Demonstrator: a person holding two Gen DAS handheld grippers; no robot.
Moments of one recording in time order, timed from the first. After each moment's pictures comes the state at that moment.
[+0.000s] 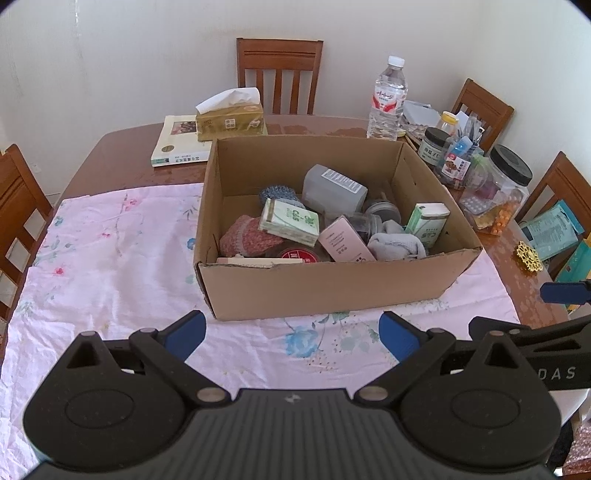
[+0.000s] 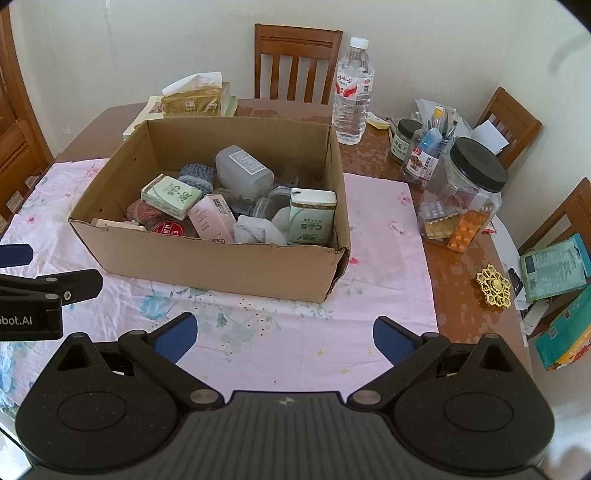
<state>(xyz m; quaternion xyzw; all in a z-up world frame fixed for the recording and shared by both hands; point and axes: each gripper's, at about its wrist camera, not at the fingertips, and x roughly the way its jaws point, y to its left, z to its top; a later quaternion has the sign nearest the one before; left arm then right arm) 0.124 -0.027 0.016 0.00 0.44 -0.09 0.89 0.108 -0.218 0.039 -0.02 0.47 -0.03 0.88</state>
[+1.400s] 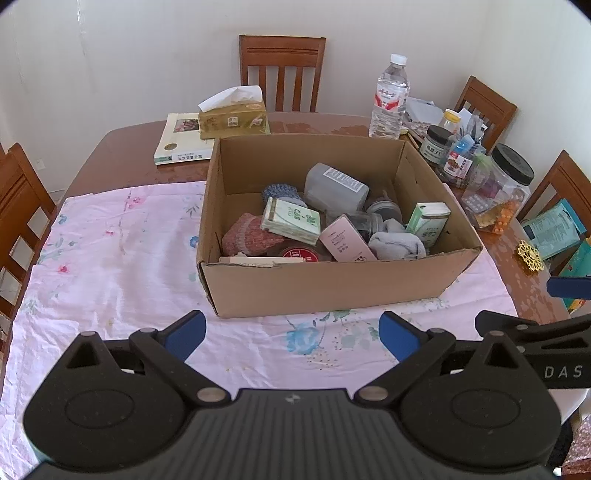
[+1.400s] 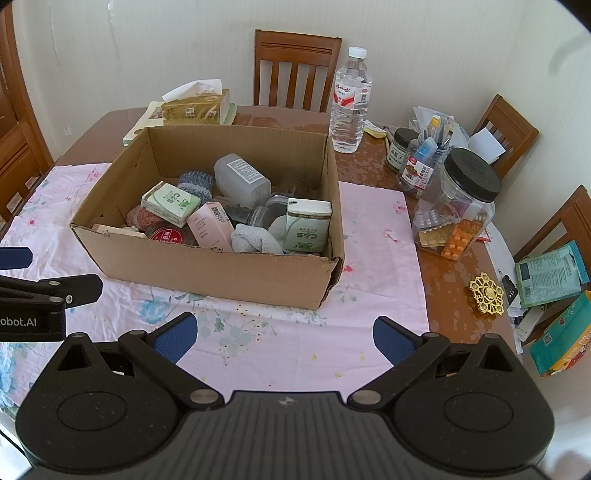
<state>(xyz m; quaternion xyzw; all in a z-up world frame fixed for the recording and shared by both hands) 0.124 -0.029 0.019 0.01 0.44 -0.09 0.89 0.105 -0.221 0.048 -0.02 0.46 -0.03 0.89</state>
